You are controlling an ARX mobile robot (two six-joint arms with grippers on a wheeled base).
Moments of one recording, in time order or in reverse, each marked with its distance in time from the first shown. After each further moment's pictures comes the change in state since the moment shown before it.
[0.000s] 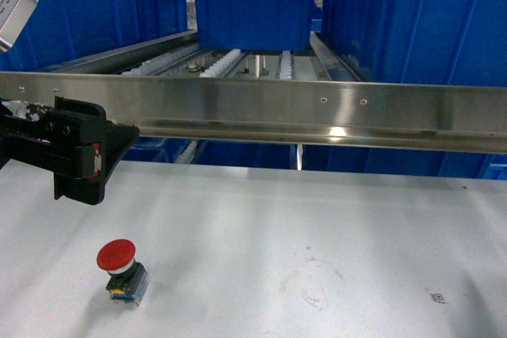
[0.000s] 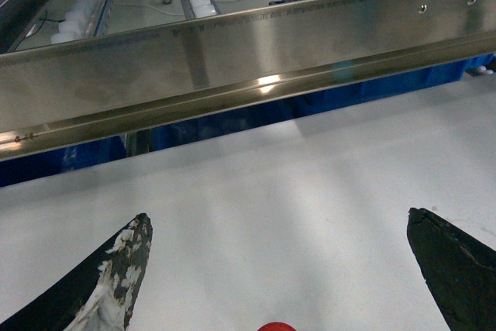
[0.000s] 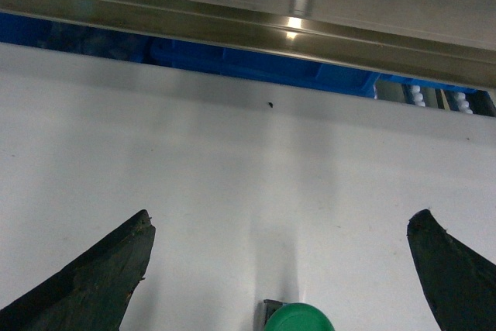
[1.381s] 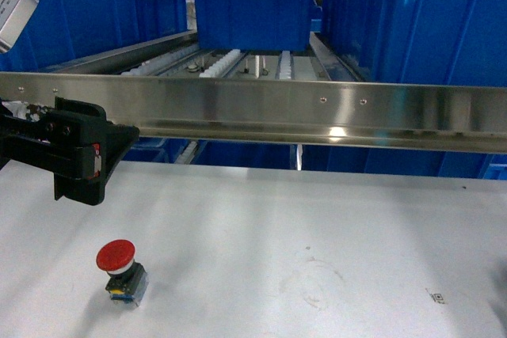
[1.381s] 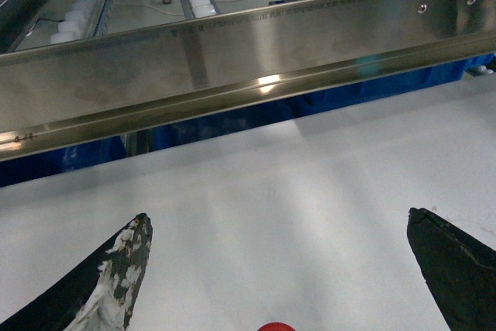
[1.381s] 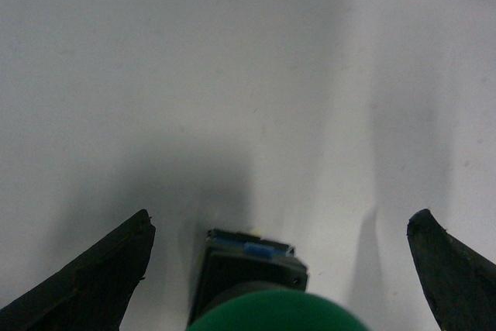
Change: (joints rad) left arm 0.000 0.000 0.000 0.000 0.000 0.000; right arm -0.068 0.386 0.163 -0.102 0.033 -0.192
